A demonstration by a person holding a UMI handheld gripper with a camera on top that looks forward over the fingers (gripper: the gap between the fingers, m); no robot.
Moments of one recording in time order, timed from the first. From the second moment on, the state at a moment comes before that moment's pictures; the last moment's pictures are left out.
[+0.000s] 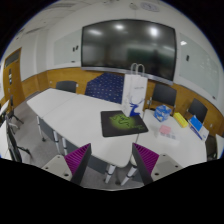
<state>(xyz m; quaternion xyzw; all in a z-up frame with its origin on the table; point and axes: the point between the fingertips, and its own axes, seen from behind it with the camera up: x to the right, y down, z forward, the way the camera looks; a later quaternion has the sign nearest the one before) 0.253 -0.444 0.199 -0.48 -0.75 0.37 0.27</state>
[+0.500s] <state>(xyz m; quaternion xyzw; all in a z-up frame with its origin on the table) 0.137 -0.242 0.133 -0.61 -0.63 0.31 0.36</state>
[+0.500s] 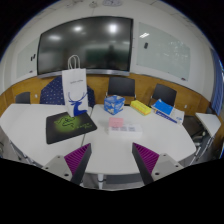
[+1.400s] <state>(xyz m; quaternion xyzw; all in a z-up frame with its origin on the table) -0.114 -0.205 0.030 -0.61 -0.57 0.37 0.41</state>
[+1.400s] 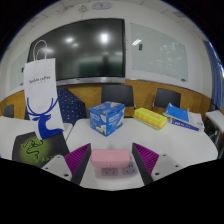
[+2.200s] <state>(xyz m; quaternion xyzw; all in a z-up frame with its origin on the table) -0.080 0.024 0.075 -0.67 -0.59 0.27 0.37</state>
